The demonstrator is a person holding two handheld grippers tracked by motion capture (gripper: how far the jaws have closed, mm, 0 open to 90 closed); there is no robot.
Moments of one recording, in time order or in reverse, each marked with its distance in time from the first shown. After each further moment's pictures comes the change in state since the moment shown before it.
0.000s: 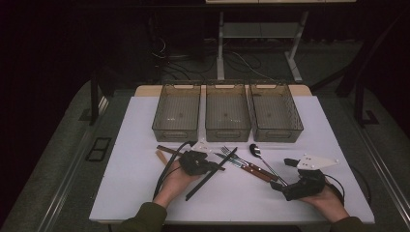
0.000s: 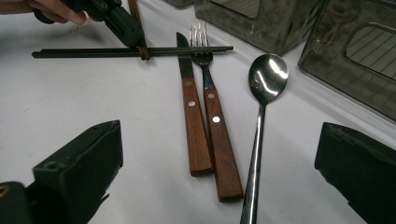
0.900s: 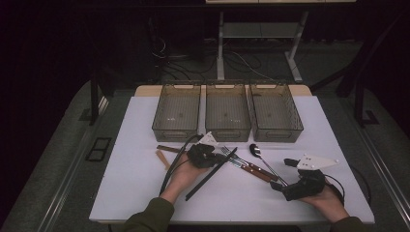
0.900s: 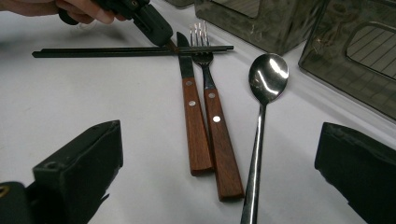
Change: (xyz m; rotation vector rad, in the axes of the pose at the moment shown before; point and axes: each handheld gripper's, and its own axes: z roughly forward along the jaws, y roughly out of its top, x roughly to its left) left arm 0.011 0.020 0.020 -0.032 0.009 0.003; right arm 0.000 0.000 0.000 0.002 0.002 0.004
